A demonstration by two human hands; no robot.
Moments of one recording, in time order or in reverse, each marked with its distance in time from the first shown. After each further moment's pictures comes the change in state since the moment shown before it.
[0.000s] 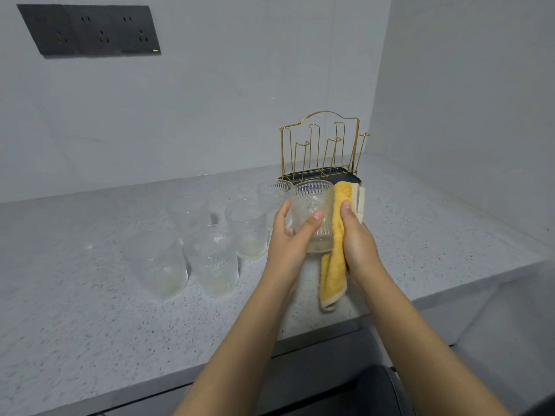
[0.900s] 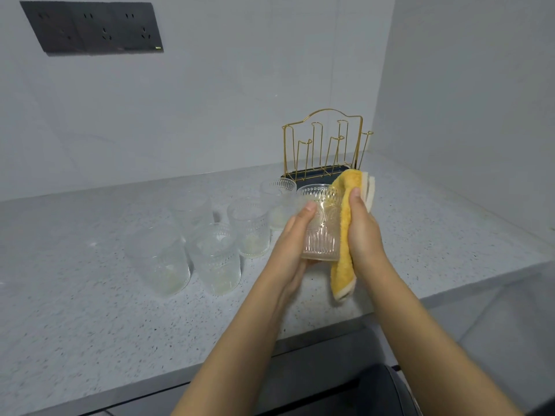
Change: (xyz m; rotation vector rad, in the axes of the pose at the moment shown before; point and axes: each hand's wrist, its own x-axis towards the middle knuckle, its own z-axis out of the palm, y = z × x) left_hand 0.002 0.004 -0.003 -0.216 -0.181 -0.150; right_hand 0.009 -0.008 0.001 0.107 0.041 -0.009
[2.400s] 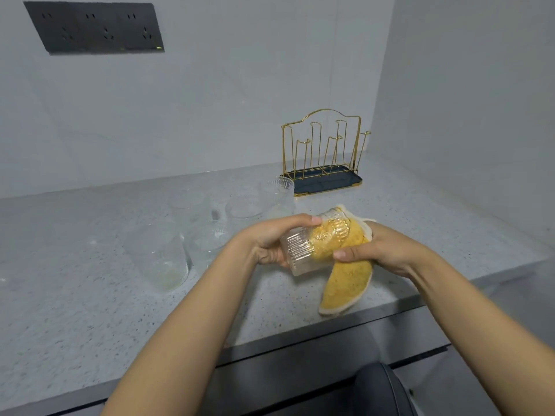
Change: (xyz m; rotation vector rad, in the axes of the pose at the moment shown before) left_hand 0.020 0.039 -0.029 0.348 -0.374 -0.391; right_hand 0.007 -0.011 -0.062 -0.269 -0.892 -0.017
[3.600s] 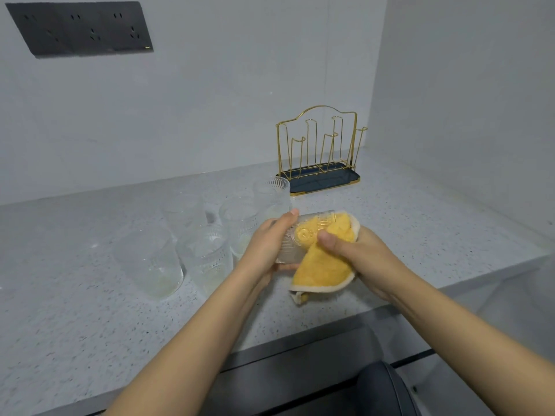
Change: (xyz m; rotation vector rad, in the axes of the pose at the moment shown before) left_hand 0.010 -0.030 0.013 -0.106 0.523 0.238; right_hand 0.005 0.012 0.035 0.170 0.338 -0.096
